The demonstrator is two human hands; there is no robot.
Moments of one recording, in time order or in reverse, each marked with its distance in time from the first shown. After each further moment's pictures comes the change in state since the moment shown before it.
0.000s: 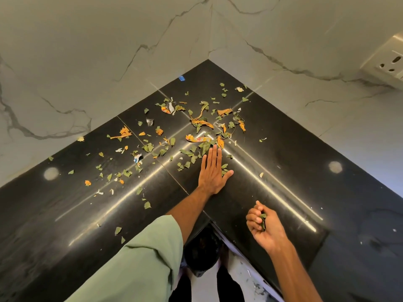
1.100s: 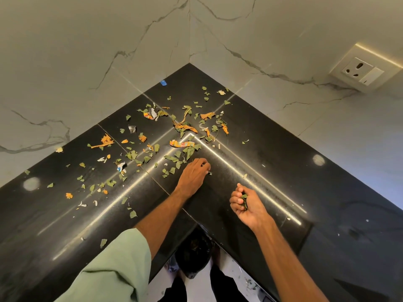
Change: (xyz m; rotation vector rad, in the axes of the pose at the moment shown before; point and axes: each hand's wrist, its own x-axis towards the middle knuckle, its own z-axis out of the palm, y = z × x) left_hand 0.009 -0.019 -0.024 -0.065 0.120 0.309; right_hand 0.020 -0.034 0.040 -0.088 -0.045 -0.003
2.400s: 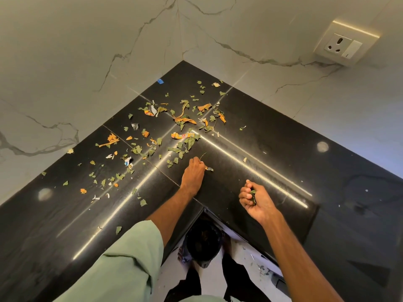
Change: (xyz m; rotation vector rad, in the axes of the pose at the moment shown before) left_hand -0.044 0.030 -0.013 0.084 -0.120 -0.229; right_hand -0.031 0.025 -0.042 0.055 0.013 -0.067
